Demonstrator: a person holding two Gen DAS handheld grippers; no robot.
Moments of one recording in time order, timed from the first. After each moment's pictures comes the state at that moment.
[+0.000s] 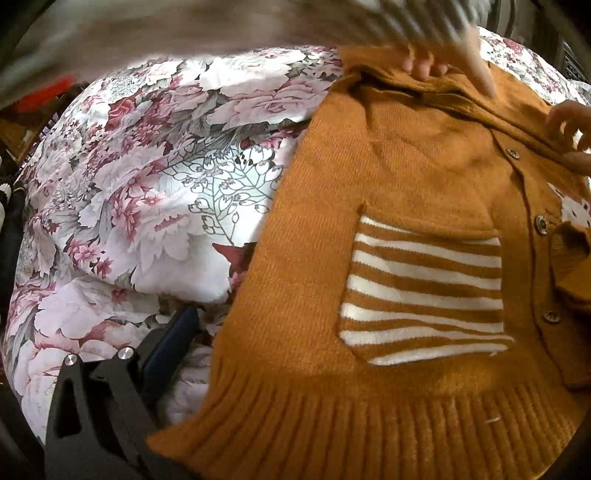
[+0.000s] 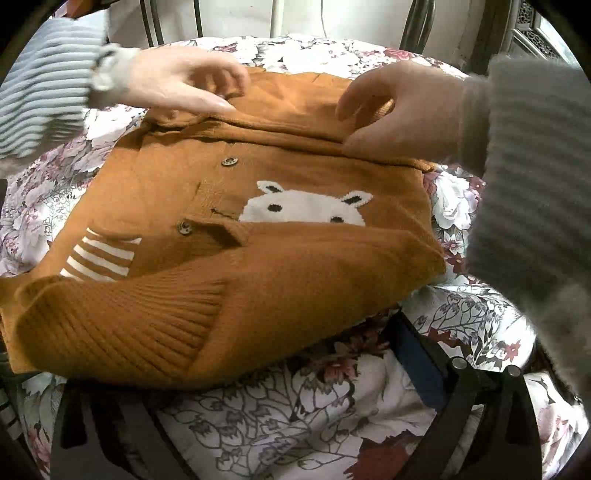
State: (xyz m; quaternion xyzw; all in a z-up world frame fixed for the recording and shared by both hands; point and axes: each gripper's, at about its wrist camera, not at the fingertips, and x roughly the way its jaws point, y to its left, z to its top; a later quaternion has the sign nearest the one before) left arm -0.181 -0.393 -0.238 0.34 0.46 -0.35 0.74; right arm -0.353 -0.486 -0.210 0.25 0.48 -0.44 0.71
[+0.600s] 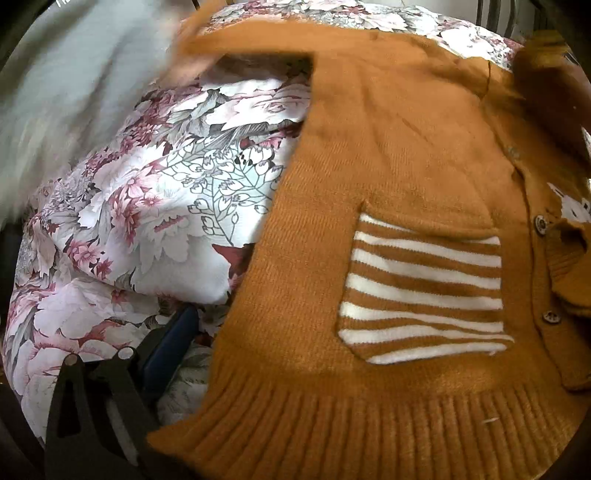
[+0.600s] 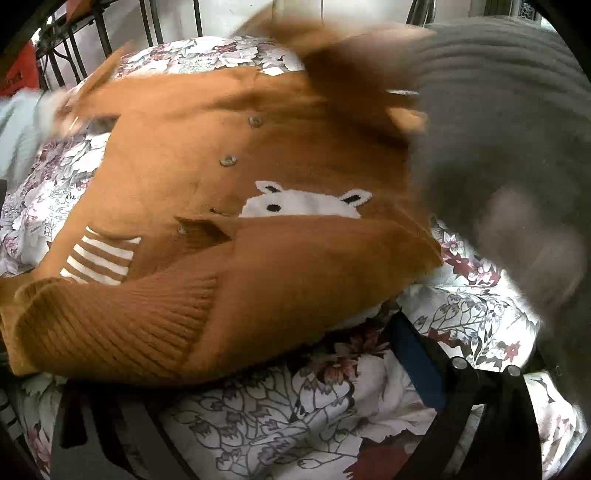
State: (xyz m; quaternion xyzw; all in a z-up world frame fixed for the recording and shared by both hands) left arm -0.181 -0.394 -0.238 0.34 0.46 -0.35 0.74; right arm -0.354 -0.484 -0.211 0.25 0.48 -0.44 0.71
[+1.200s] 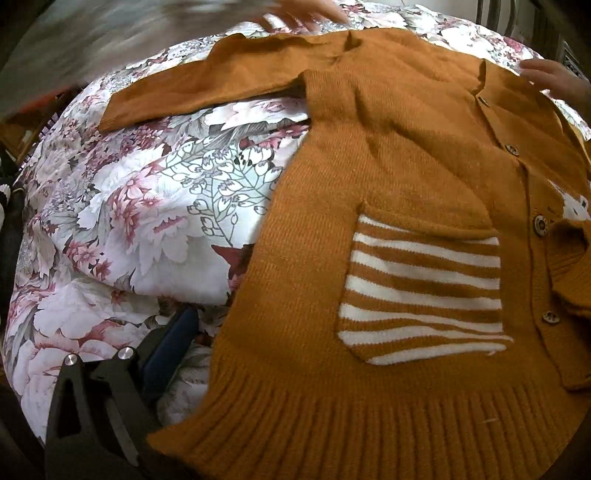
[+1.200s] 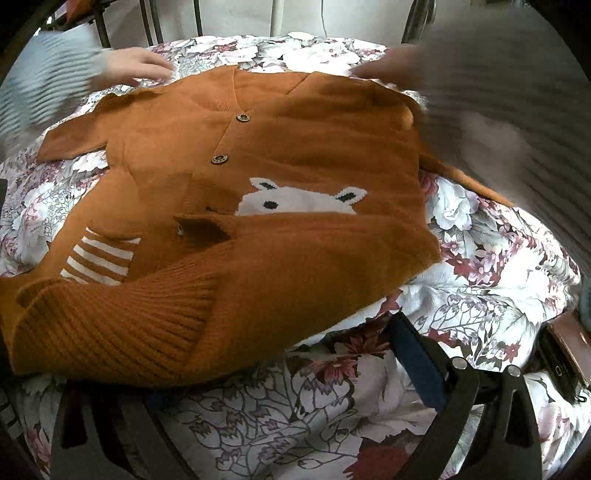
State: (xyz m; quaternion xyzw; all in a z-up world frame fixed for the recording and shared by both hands) left arm -0.186 -0.393 -0.238 0.34 0.46 -0.35 0.74; right arm -0.363 -0.487 -0.212 0.26 0.48 -0.44 0.71
